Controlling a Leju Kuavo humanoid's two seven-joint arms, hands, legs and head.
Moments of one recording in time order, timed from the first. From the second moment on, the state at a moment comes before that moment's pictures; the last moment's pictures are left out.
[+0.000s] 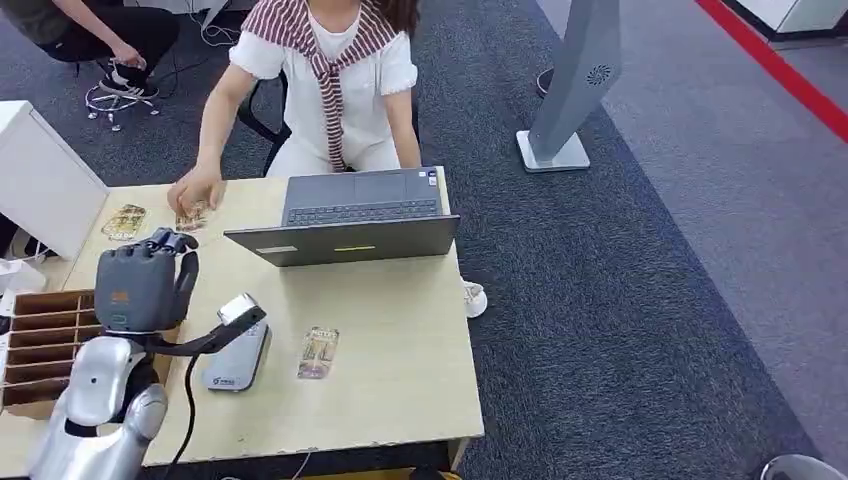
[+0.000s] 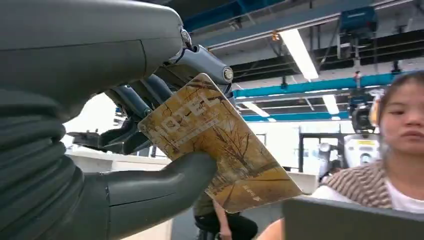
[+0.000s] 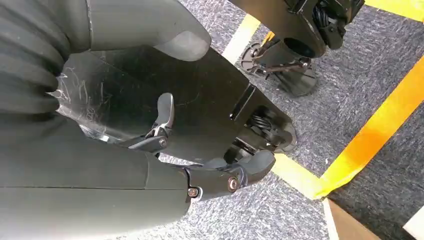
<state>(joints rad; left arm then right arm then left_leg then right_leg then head) -0.31 0.21 -0.31 -1.37 -1.31 0.38 0.02 -0.23 0.11 1.38 -0.14 -0.92 -0.31 0.05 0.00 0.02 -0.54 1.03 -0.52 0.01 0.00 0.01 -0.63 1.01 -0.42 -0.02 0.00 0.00</state>
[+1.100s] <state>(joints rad) -0.28 0.20 -0.40 -1.35 -1.35 0.21 0.14 -0.23 0.11 1.40 -0.13 -0.95 -0.31 0.05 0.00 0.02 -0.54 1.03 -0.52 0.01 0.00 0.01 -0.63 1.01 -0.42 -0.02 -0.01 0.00</state>
